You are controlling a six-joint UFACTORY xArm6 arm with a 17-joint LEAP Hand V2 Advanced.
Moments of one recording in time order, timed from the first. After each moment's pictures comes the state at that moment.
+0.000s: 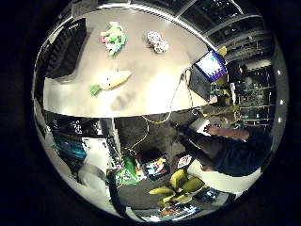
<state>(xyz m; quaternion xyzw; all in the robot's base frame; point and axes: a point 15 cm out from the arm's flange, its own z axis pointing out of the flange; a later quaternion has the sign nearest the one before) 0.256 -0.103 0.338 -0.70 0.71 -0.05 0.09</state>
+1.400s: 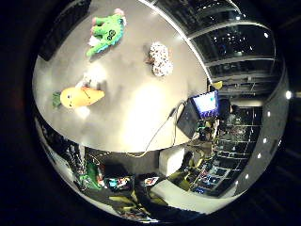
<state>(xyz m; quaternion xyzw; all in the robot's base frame) 0.390 -0.151 0.188 -0.81 0.58 -0.09 -0.01</state>
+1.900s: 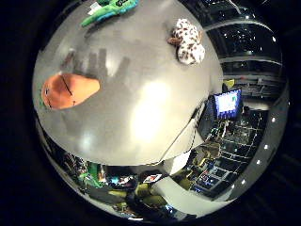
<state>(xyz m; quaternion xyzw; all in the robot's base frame) 0.375 -0.182 0.097 -0.80 0.60 -0.04 -0.03</state>
